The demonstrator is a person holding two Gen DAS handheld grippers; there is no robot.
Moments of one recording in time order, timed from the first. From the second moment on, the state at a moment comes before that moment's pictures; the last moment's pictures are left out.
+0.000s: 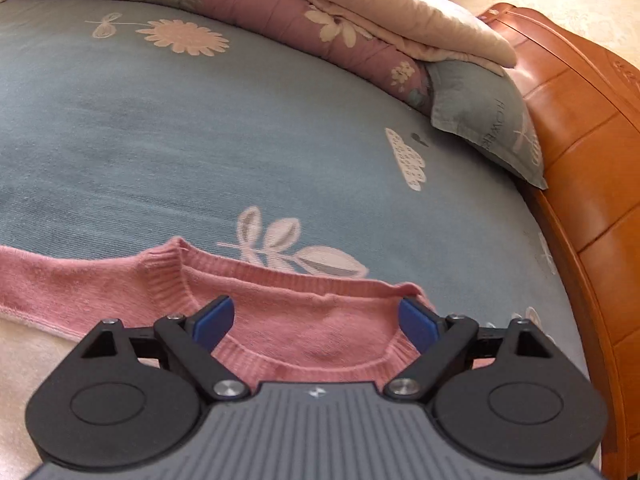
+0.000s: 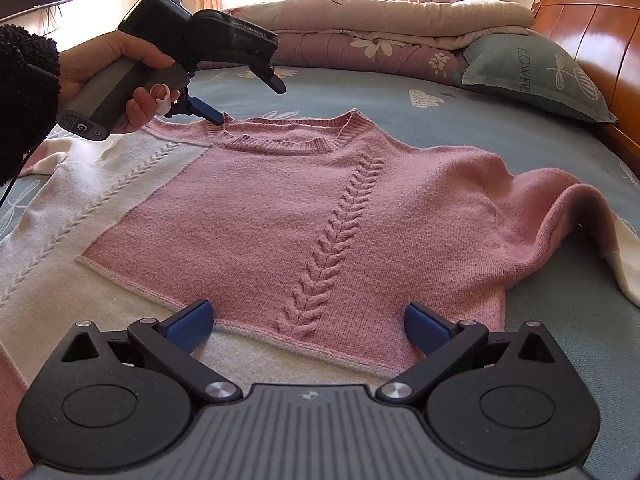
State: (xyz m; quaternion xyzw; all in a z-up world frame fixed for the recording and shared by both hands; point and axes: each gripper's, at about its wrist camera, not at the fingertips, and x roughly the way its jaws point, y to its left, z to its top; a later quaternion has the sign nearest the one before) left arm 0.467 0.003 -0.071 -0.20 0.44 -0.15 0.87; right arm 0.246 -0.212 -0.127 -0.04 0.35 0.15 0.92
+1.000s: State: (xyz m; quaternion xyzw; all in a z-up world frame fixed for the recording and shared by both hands) left arm 0.469 -0.160 -0.076 -0.15 0.52 -0.40 0.74; right arm 0.229 -0.229 -0.102 0.00 0.34 0.17 0.93
